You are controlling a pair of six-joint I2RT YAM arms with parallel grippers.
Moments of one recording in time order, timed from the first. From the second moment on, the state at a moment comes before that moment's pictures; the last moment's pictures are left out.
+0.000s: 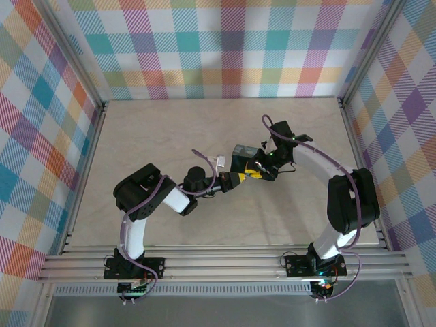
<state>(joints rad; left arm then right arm) -0.72 2.00 0.67 1.25 0.48 -0.89 0.34 1.66 1.18 -0.75 -0.64 0.72</state>
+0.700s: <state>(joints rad) -0.73 2.02 0.69 1.25 0.48 -0.91 0.34 1.66 1.18 -0.76 -0.64 0.72</state>
